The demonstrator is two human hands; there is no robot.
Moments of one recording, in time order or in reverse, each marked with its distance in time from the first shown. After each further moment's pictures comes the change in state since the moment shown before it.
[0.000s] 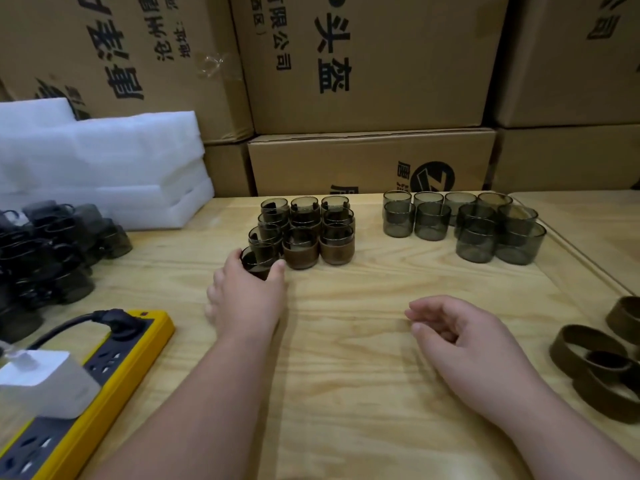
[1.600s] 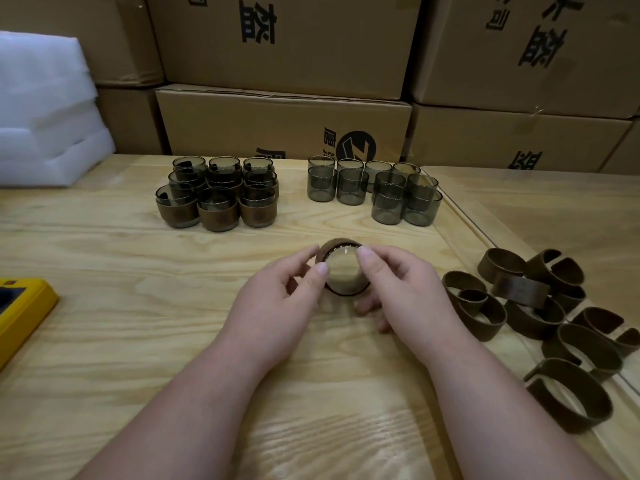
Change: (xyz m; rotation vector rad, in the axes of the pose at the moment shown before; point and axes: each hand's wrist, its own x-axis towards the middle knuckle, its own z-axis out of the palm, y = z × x) left_hand -0.138 0.041 -0.016 -0.386 -0.715 0.440; right_hand -0.018 -0.017 -0.027 0.127 0.109 0.195
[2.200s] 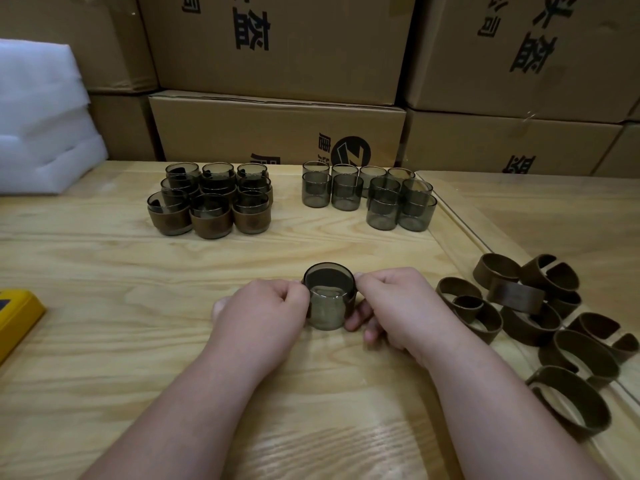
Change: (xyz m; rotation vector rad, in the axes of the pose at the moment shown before) left_hand 0.005 0.006 -0.001 0.385 0.052 -0.211; right_hand 0.009 -0.012 -0.002 -0.088 -0.144 0.259
